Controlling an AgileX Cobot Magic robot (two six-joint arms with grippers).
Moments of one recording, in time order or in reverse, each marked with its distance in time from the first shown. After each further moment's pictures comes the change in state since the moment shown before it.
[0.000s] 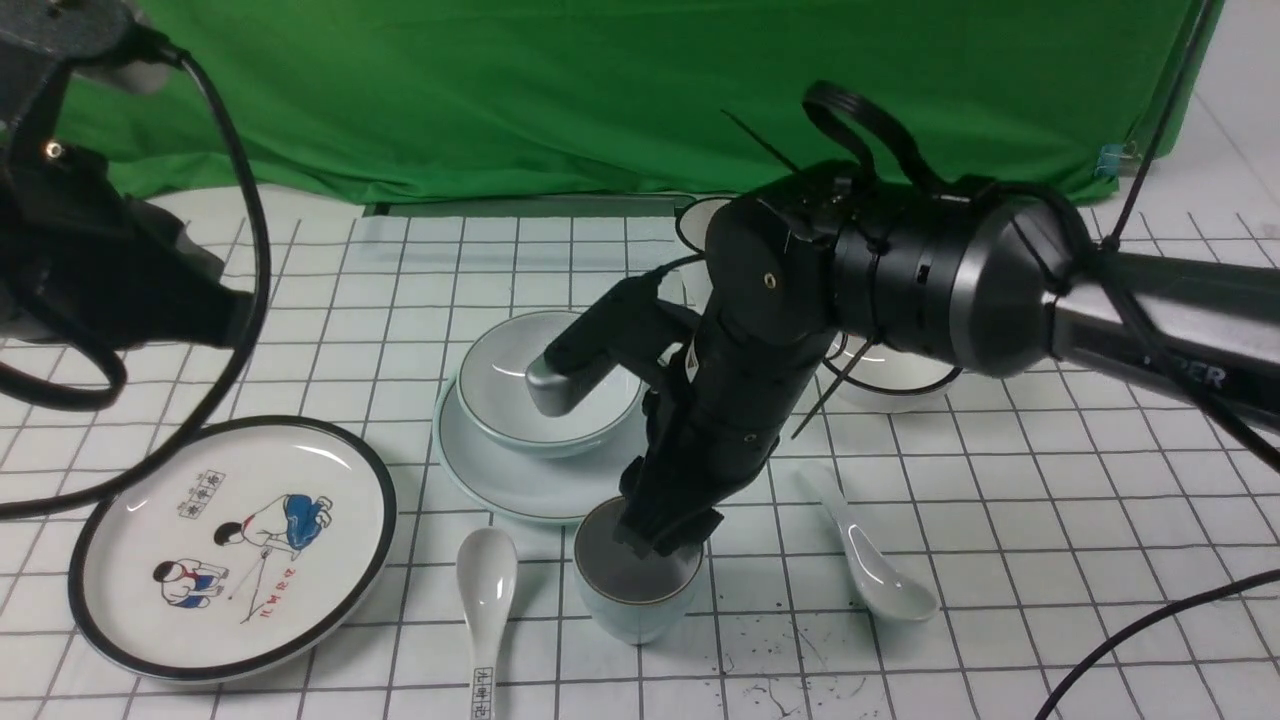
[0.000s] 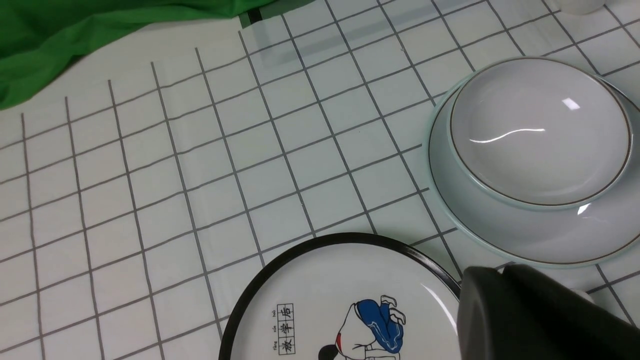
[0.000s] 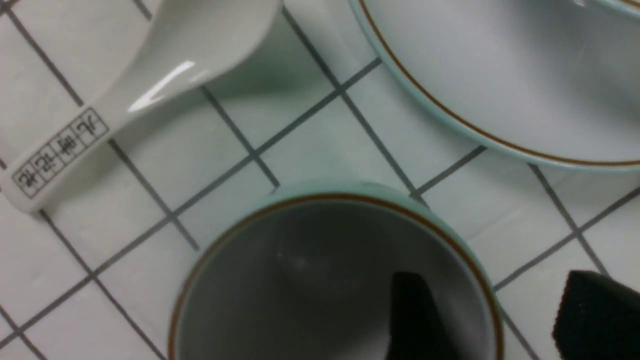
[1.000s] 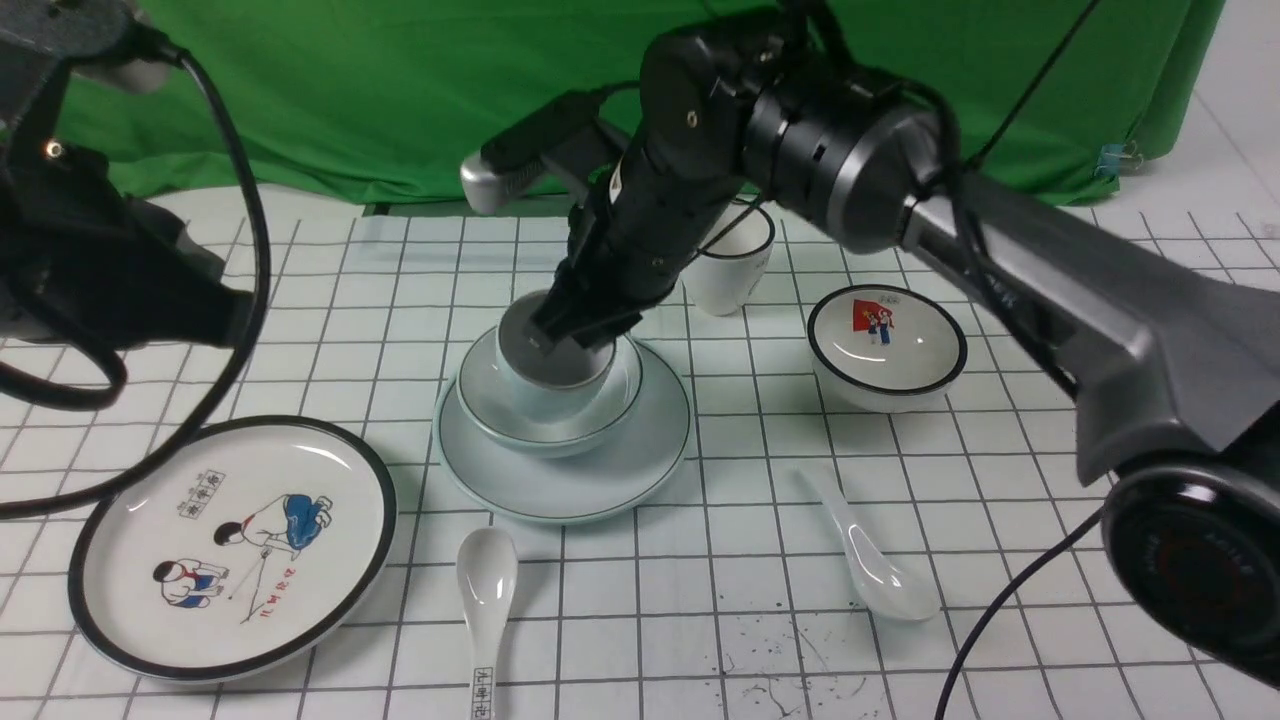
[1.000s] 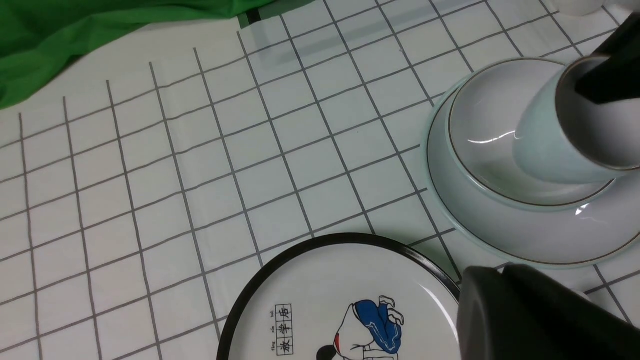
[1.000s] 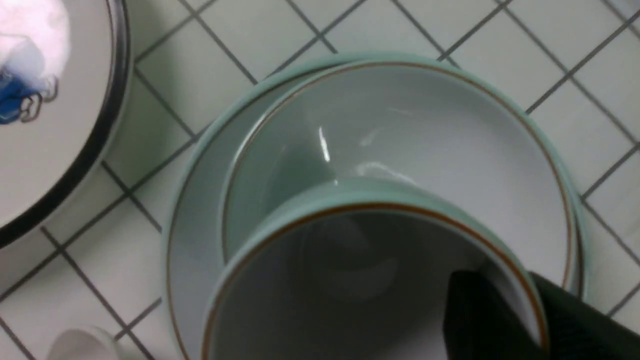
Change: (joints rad) right arm -0.061 0.316 -0.654 -0.001 0.106 0.044; left arm 0.000 0.000 0.000 -0.005 -0.001 0.000
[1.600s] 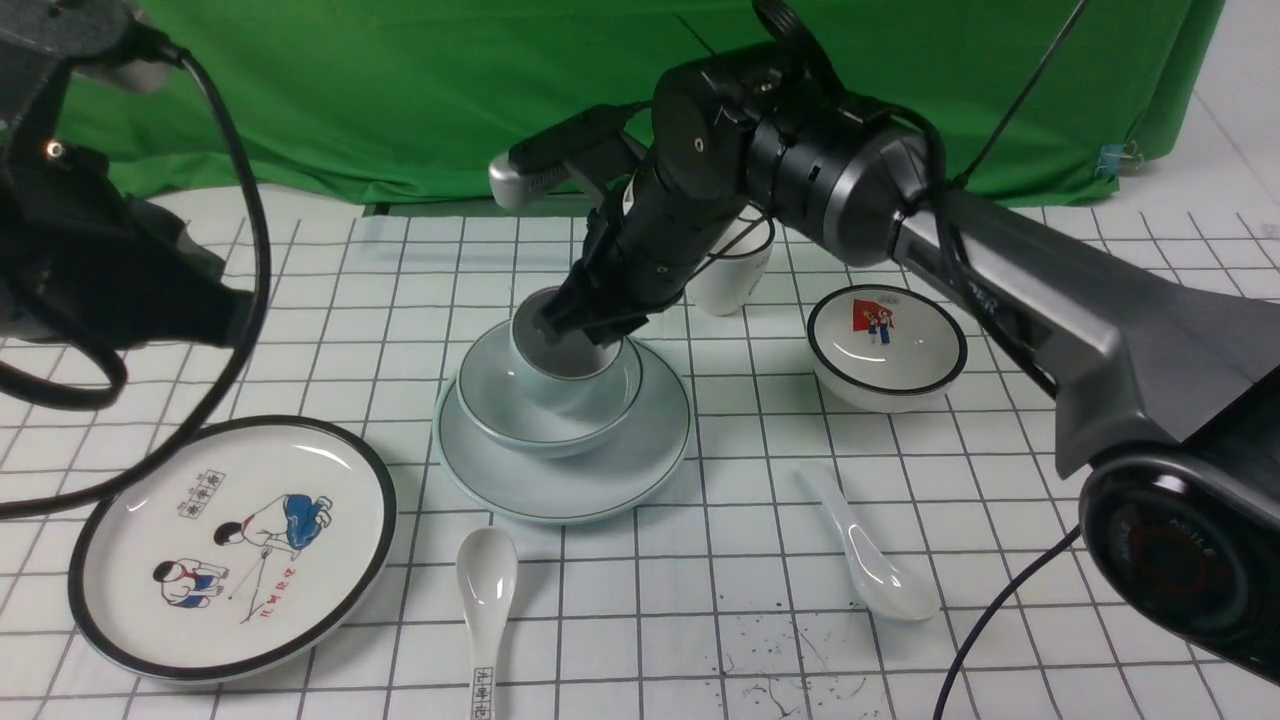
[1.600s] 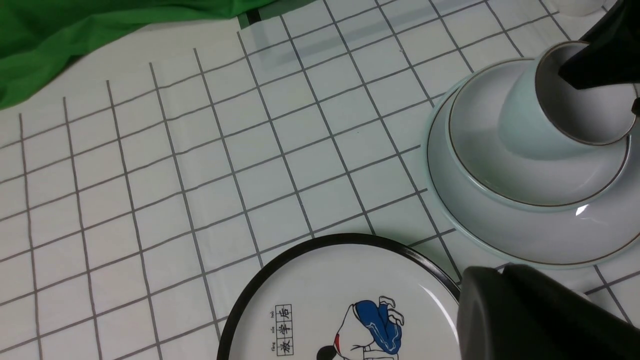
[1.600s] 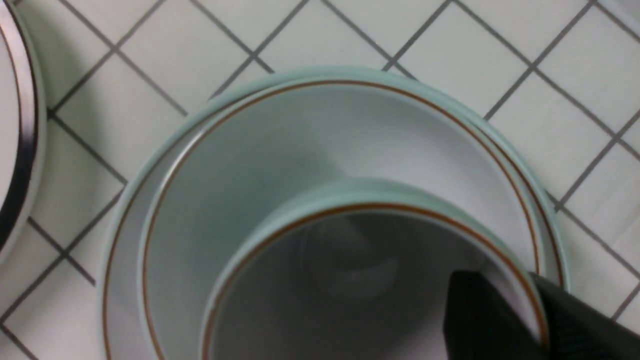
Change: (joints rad) right arm -0.029 0.033 -0.008 -0.002 -0.057 0.081; left arm 0.000 0.000 0.000 0.000 -0.001 0.000
